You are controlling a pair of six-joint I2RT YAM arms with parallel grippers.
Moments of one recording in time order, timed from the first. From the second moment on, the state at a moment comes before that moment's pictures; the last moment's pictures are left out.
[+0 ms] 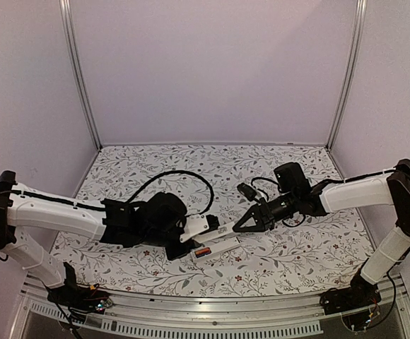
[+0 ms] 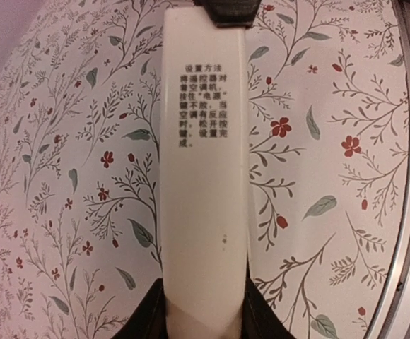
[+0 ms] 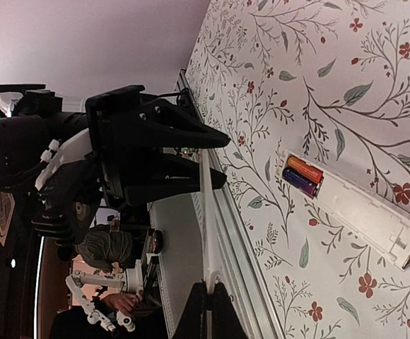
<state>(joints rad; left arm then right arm) -1.17 1.48 0.85 -0.21 -0.14 0.23 0.68 1.62 0.80 0.11 -1.08 0.62</state>
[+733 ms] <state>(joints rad) -1.21 1.64 0.95 -0.37 -0.14 0.03 0.68 1.63 0.85 -0.12 -0.84 0.52</state>
